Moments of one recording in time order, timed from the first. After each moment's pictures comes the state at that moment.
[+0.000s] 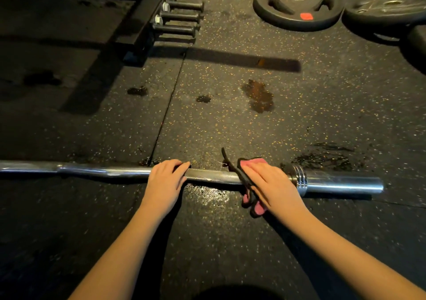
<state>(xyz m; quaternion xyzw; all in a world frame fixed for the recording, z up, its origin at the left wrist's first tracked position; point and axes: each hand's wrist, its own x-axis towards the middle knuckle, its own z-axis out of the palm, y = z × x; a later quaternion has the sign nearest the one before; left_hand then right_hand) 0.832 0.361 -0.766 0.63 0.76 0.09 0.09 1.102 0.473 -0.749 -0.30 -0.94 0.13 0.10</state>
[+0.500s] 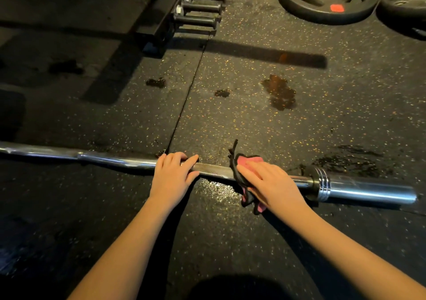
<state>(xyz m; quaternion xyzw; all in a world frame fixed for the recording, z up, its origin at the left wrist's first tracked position) 0.818 0.356 -0.771 0.60 0.79 0.07 0.01 1.069 0.471 -0.758 -0.22 -0.97 0.07 0.09</state>
